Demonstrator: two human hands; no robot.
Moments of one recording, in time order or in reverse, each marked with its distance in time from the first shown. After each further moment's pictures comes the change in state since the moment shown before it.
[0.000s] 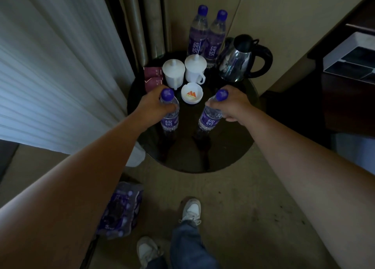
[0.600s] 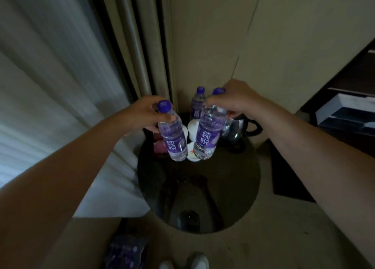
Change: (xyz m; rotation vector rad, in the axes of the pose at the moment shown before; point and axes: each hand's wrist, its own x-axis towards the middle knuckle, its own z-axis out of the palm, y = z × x) left_hand 0.049 0.163 -0.117 -0.091 -0.223 0.016; right_hand 0.006 -0.174 -0.138 -0.118 -0.019 -0.287
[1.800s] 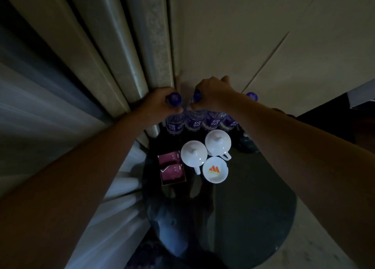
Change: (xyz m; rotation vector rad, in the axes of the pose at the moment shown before) left_hand 0.249 -0.115 -0.065 0.072 -0.069 0.149; right_hand 0.265 0.014 0.120 -0.687 -0.097 -0.187
